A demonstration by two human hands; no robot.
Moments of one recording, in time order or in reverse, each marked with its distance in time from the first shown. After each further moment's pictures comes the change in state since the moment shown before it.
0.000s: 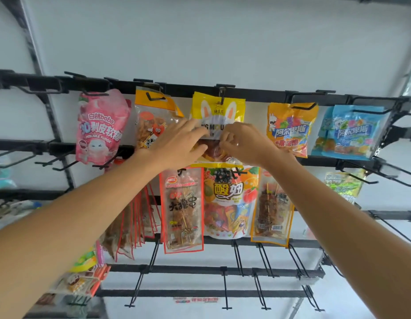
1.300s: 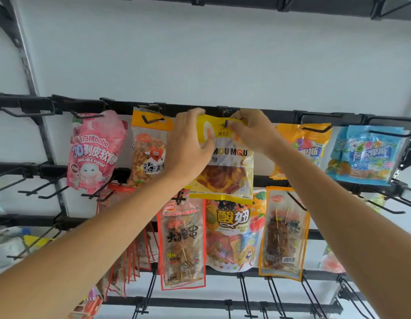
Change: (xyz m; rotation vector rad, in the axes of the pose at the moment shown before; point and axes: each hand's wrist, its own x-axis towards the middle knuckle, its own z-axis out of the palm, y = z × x) left_hand 0.044 0.016 0.004 -0.471 0.563 -0.346; right_hand 0.064 0.011 -0.026 0.425 0.173 0.170
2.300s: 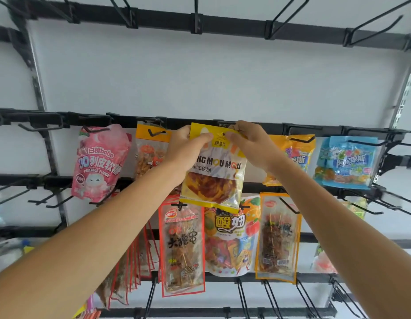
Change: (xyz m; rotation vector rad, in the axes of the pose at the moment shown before) left_hand 0.014 0.025 -0.031 -0.651 -0.177 -0.526; right_hand -0.038 -0.029 -0.015 0.117 -0.040 -0.094
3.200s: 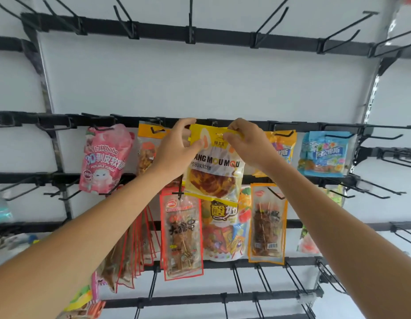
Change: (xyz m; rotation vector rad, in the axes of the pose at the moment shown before) left_hand -0.039 0.008 -0.028 0.433 -0.064 0.295; right_hand -0.040 -0.033 -0.006 -0.225 0.117 -0.001
